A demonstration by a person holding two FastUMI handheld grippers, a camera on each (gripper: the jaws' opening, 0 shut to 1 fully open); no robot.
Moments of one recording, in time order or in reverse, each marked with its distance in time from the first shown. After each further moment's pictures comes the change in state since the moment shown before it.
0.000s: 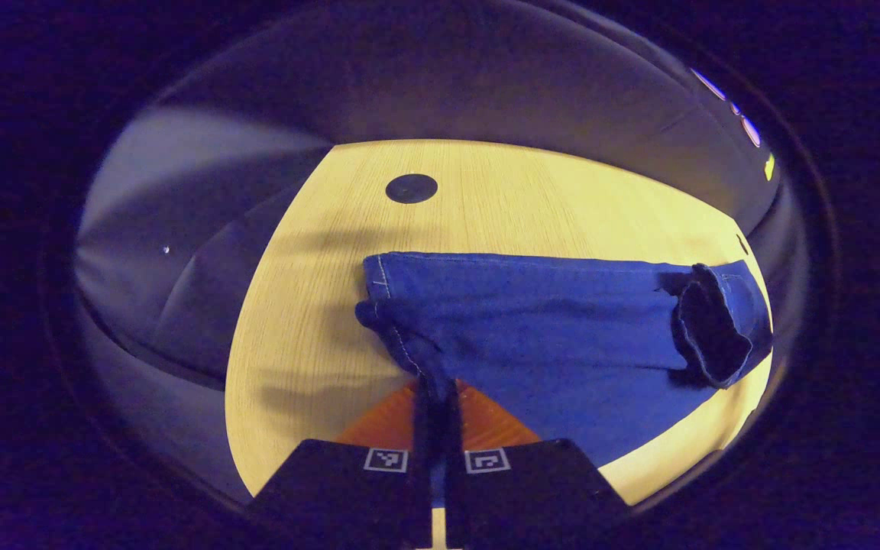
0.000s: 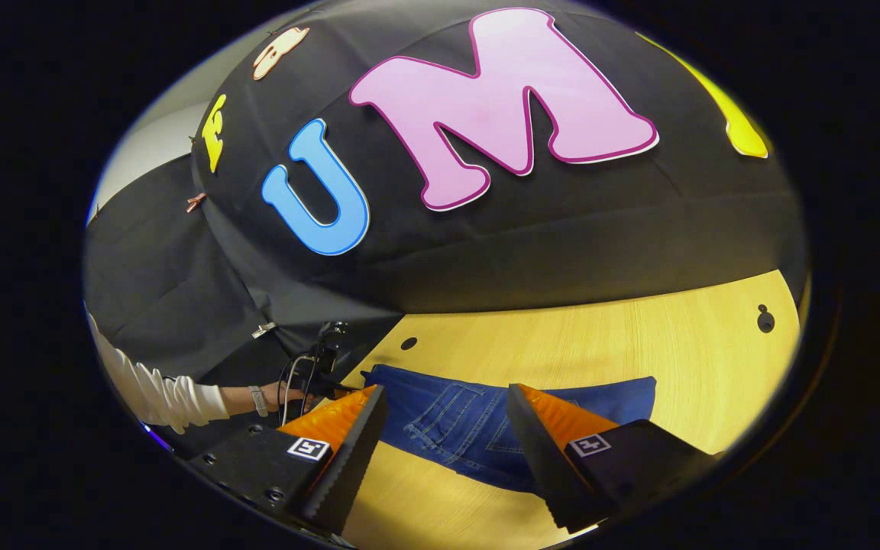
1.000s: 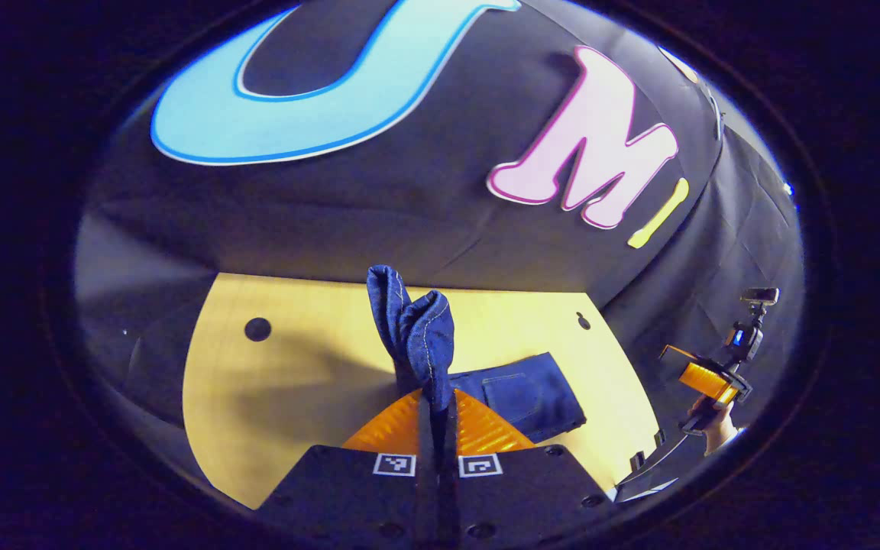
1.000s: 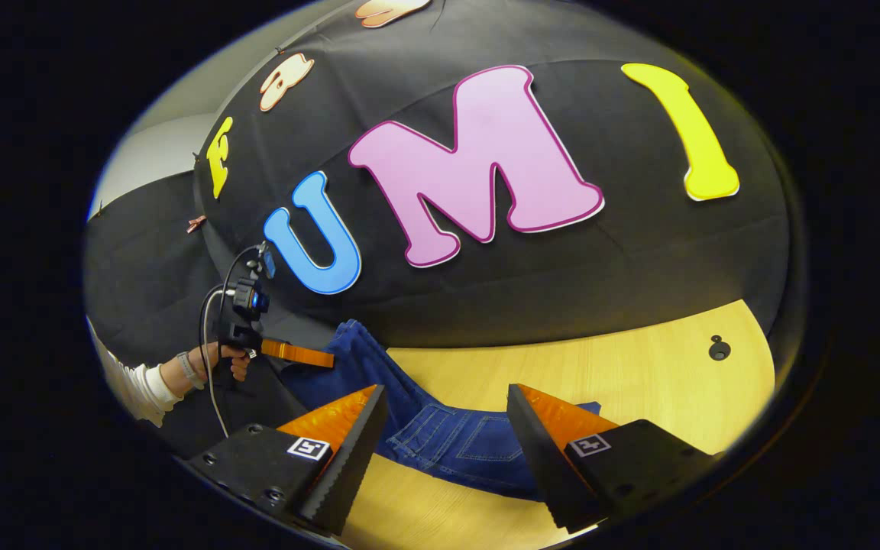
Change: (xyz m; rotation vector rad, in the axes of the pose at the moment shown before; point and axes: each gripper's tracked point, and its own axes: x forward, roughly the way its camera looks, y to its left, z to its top) left arm -0.232 -0.258 0.135 0.073 -0.224 -0.427; right arm -0.093 -0.027 0.054 -0.023 -0.172 -0.073
